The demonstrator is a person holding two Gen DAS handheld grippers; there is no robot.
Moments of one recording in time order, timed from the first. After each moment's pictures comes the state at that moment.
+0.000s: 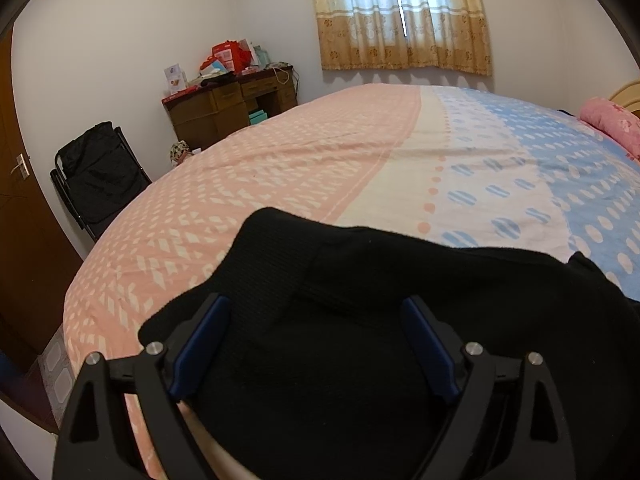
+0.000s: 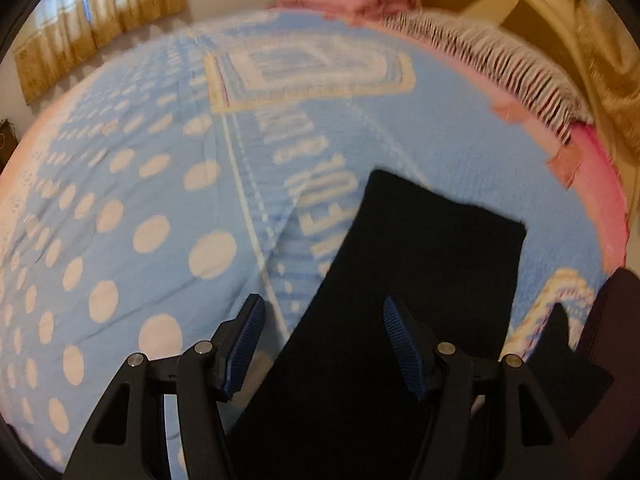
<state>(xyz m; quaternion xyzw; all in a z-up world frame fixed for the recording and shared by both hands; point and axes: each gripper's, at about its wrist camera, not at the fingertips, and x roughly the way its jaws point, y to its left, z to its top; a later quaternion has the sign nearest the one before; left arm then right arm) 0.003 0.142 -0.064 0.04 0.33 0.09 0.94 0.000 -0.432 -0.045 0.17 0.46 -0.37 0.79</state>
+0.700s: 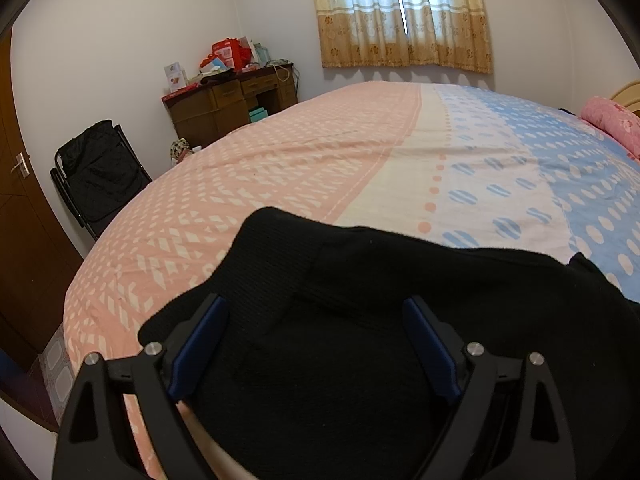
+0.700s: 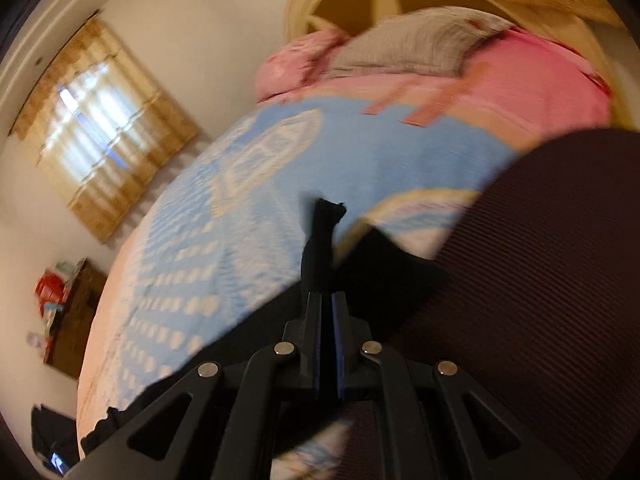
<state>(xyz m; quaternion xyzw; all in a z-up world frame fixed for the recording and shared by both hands) 0.005 0.142 -0.064 0.04 0.33 0.09 0.94 -0.273 -0.457 -0.018 0.38 0.25 -0.31 0.84</state>
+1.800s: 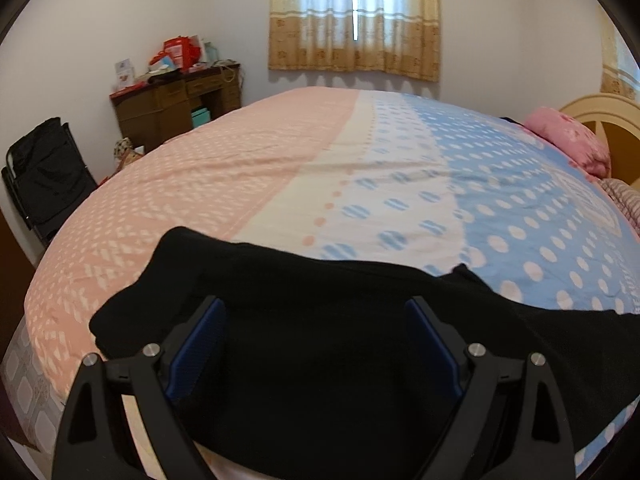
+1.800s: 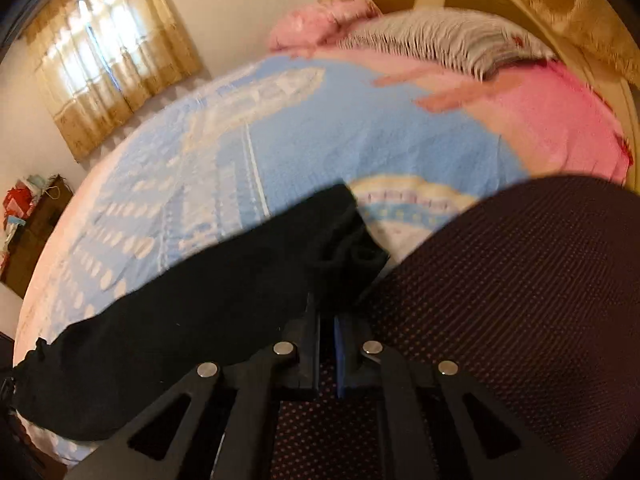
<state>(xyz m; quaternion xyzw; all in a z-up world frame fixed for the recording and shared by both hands) -0.017 0.098 -0.031 0.00 0.34 -0.02 0.94 -0.242 -0.473 -0.042 0.25 0.35 -0.29 0.86</state>
